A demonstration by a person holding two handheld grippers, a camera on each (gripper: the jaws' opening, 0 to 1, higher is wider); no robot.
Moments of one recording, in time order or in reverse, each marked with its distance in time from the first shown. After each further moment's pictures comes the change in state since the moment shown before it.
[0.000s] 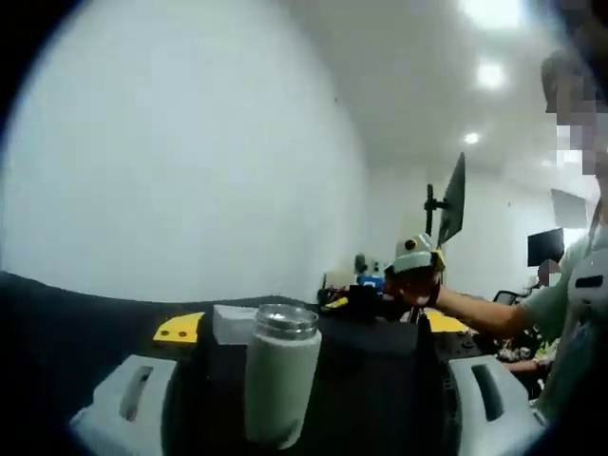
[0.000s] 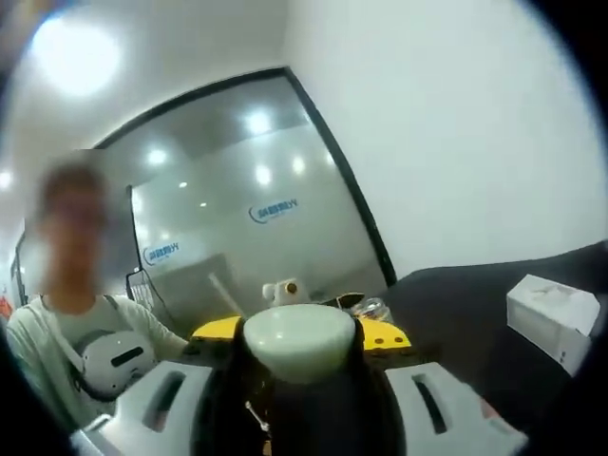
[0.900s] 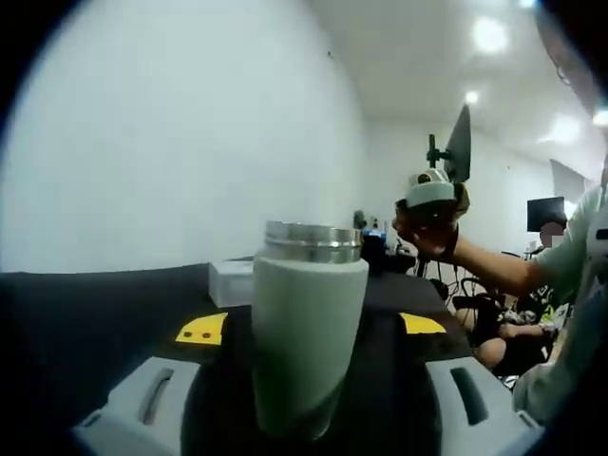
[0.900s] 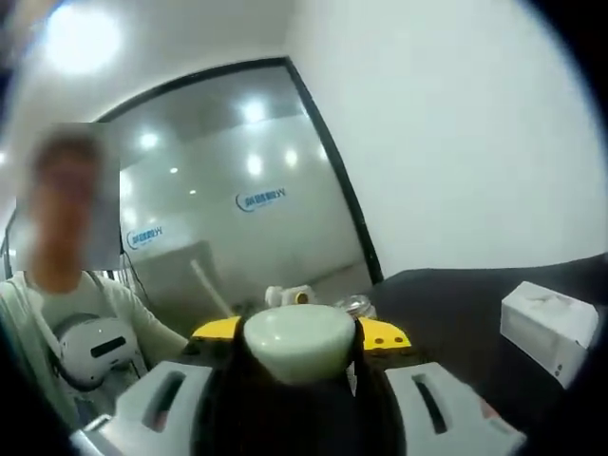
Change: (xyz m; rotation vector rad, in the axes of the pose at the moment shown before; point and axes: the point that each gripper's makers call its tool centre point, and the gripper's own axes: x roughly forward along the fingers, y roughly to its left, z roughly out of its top) left arm 0.042 0.009 -0.051 -0.009 0.107 -0.059; right arm 0.024 -0.016 -0.018 -0.067 0.035 -0.052
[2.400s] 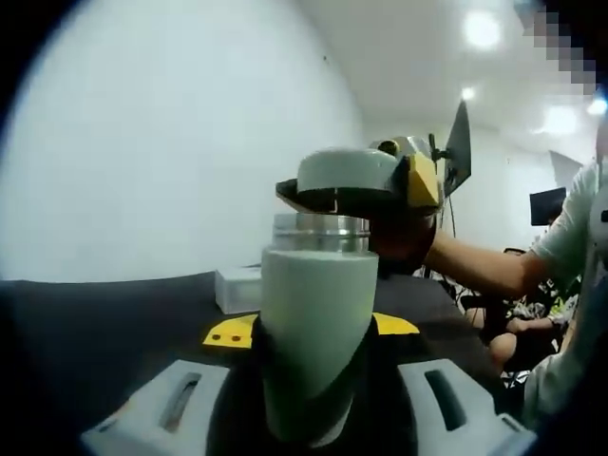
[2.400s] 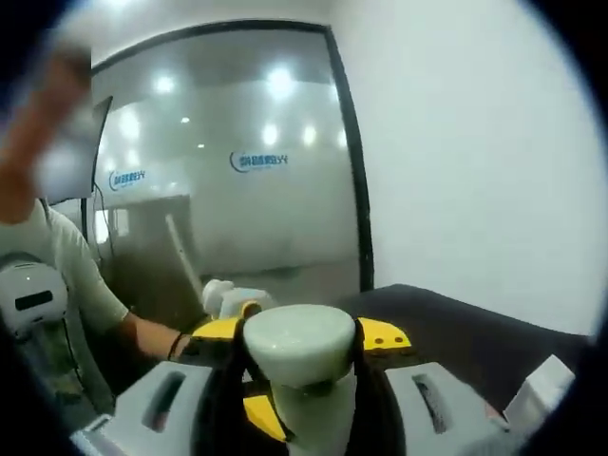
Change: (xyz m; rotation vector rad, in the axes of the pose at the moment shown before) left arm 0.001 0.014 -0.002 0.034 -0.043 0.028; right arm 0.135 -0.050 -0.019 -0.237 0.084 0.010
